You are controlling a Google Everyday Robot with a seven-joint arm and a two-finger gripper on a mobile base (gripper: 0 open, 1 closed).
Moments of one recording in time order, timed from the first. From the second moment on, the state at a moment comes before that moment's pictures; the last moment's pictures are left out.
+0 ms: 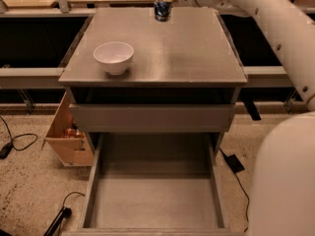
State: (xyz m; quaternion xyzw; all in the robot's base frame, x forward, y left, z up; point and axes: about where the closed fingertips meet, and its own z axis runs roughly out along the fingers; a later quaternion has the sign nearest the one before) arm 0.824 -0.027 1.039 -0.30 0.70 0.21 0.61
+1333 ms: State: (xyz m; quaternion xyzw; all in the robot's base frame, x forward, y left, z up) arm 0.921 -0.043 0.899 -0.19 0.79 0.17 0.56
